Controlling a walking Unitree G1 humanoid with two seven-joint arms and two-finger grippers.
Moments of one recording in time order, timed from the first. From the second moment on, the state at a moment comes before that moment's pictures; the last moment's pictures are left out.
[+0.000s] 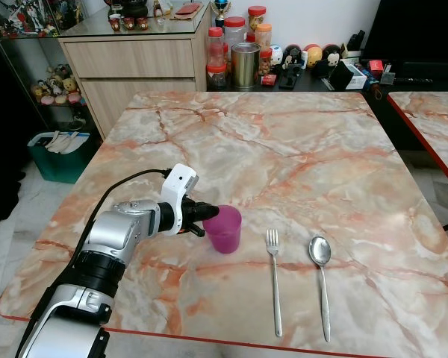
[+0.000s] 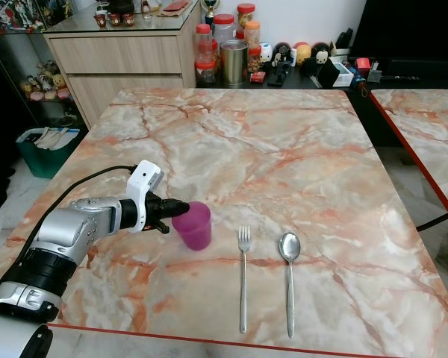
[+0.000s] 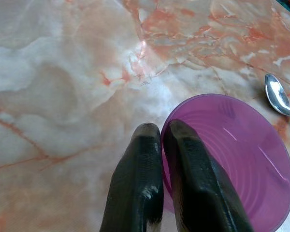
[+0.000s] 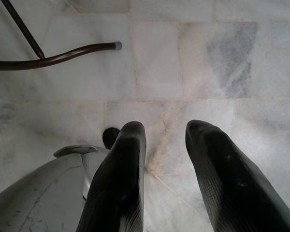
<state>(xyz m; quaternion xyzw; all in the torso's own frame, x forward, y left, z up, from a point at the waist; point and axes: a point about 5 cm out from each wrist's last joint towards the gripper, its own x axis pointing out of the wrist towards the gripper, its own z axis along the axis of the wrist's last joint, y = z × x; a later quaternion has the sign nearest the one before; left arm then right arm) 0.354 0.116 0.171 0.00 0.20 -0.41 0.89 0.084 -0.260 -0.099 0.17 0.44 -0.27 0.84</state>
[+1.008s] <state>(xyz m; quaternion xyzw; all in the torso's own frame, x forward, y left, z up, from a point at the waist) 0.382 0.238 0.223 -0.09 -0.03 -0.01 1.00 0.083 -0.260 -0.099 0.17 0.44 -0.28 0.84</state>
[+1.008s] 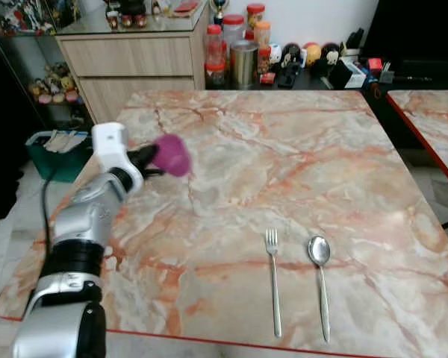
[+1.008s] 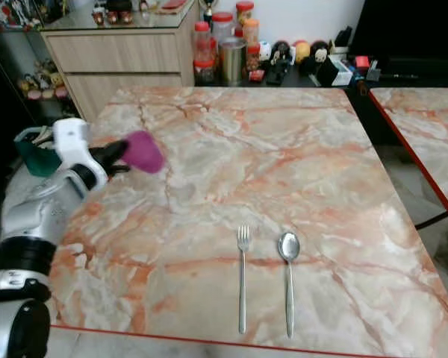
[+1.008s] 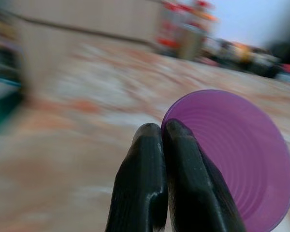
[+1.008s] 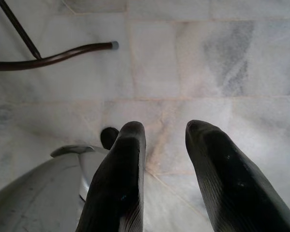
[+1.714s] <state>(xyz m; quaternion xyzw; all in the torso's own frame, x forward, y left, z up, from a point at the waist) 0.289 0.400 0.143 0.22 0.14 0.41 0.87 0.081 -0.258 -0.100 0.17 0.44 -0.28 0.84</state>
